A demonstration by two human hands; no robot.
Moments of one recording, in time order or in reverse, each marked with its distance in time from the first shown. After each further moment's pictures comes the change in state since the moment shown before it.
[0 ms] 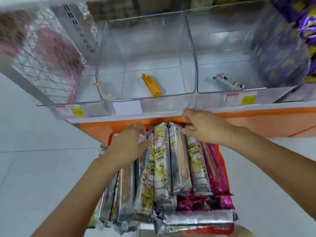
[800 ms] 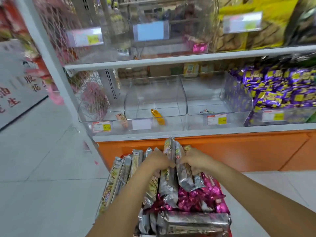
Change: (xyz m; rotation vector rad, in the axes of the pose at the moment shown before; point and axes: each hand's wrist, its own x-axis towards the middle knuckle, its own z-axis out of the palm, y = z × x) left_hand -0.065 0.084 0.022 -0.292 -0.165 -0.343; right_hand -0.067 -0.043 0.061 0.763 0.038 0.439
